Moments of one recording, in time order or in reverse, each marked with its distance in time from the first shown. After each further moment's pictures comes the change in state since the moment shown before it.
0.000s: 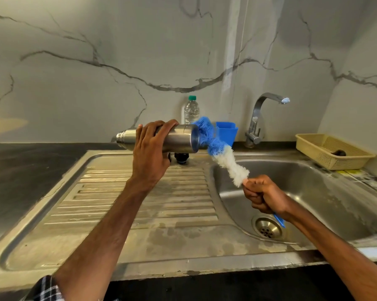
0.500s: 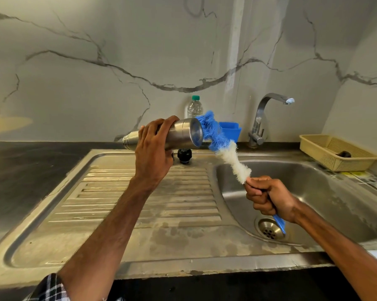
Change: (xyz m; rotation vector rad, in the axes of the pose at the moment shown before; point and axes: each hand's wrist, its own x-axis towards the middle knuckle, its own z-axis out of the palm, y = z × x) left_hand 0.001 0.003 -0.001 -0.025 0.048 -0.063; right_hand -0.007 -0.017 0.005 0.202 -0.096 0.158
